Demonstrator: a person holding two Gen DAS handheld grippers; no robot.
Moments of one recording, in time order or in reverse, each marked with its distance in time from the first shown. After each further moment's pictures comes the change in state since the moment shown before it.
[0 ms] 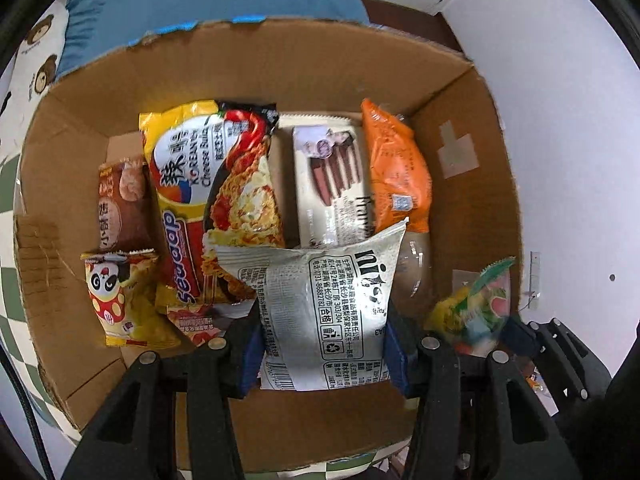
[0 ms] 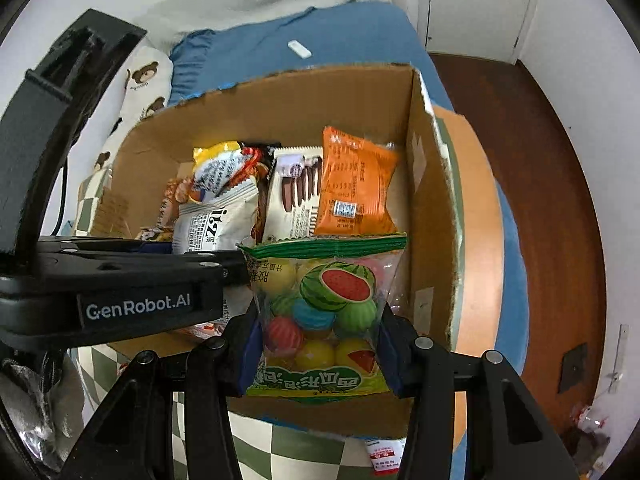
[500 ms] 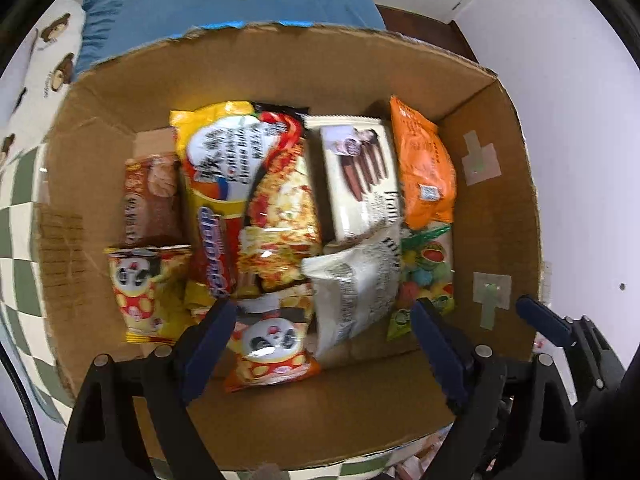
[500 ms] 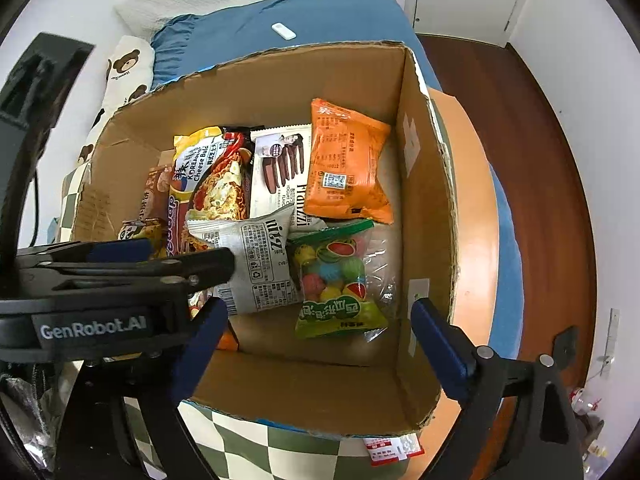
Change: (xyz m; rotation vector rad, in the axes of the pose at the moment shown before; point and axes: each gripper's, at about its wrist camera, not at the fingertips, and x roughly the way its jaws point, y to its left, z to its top) left arm -0.016 0.028 -0.014 -0.010 -0.074 0.052; right arm 0.008 0.001 0.003 0.025 0.063 -0.053
